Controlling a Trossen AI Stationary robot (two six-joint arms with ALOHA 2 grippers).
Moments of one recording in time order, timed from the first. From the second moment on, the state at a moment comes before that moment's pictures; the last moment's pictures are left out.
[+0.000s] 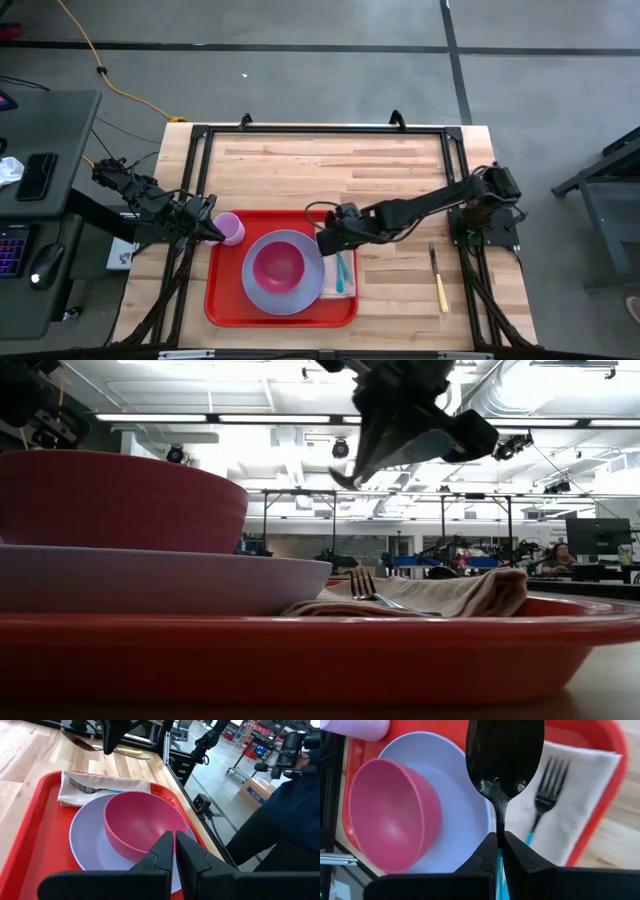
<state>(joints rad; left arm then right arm) -0.54 0.01 0.36 -0.60 -0.13 -0.39 0.24 1.77 1.39 -0.67 0.15 1.47</state>
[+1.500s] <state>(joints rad) -0.54 0.01 0.36 -0.60 -0.10 -0.39 0.30 1.91 1.36 -0.51 0.17 1.70</state>
